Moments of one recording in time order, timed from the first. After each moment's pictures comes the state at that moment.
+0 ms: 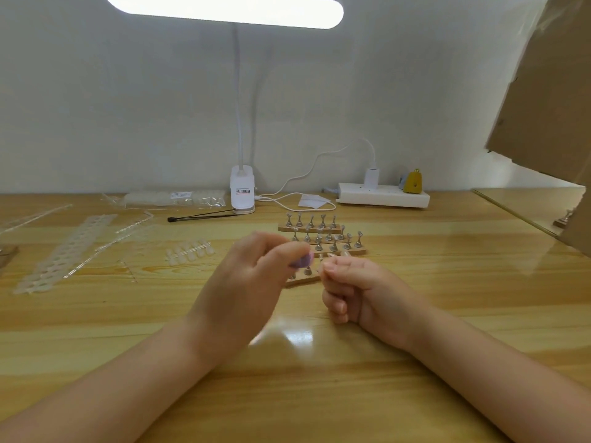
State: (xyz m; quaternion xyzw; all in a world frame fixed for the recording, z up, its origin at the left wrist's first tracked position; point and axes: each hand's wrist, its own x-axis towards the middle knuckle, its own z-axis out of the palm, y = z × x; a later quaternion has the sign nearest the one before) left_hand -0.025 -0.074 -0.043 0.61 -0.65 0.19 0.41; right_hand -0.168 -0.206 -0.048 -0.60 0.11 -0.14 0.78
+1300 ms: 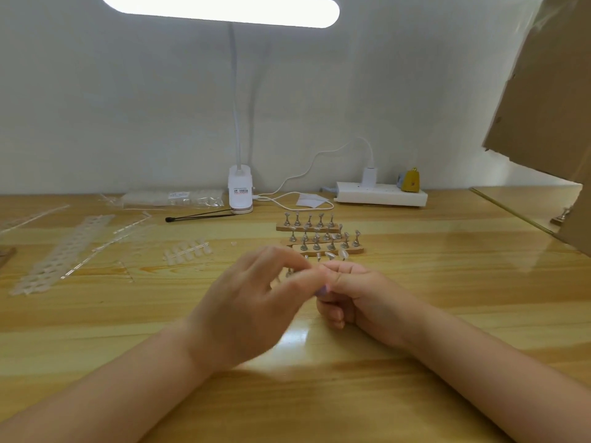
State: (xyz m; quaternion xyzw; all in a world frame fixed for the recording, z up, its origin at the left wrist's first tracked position) left_hand -0.031 -0.074 -0.046 0.48 -0.74 0.34 0.32; right_hand -0.168 -0.203 -0.047 -0.66 0.09 -0.09 0.74
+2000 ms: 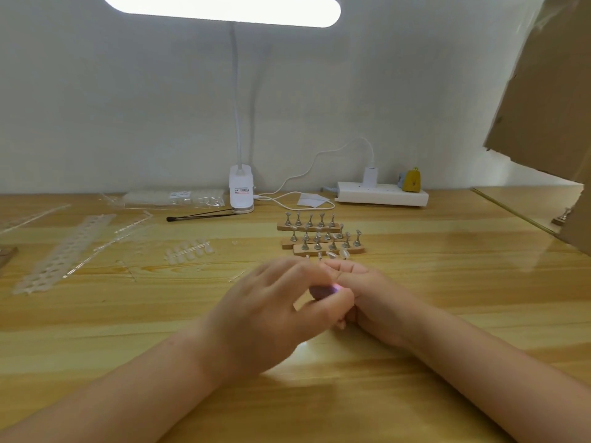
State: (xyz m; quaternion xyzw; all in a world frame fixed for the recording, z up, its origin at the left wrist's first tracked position) left_hand -0.039 -0.079 -0.053 0.48 -0.74 0.38 0.27; right_hand -0.166 -0.202 -0.047 -0.66 0.11 -0.10 0.74
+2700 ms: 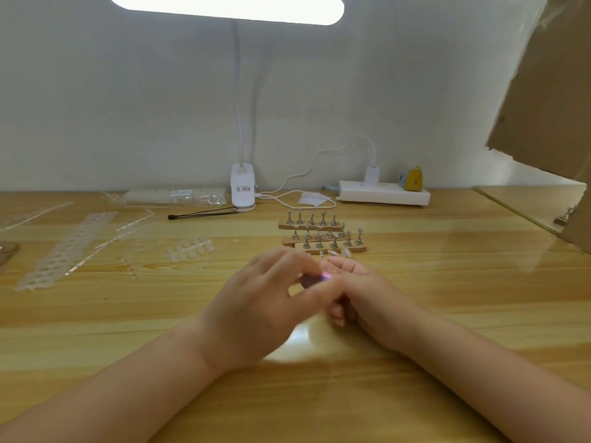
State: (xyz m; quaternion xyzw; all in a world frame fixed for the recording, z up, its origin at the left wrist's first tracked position) left_hand -0.031 -0.080 -0.057 0.49 -0.74 0.38 0.26; right_hand -0.163 -0.198 -0.052 -0.68 0.14 -0.14 0.71
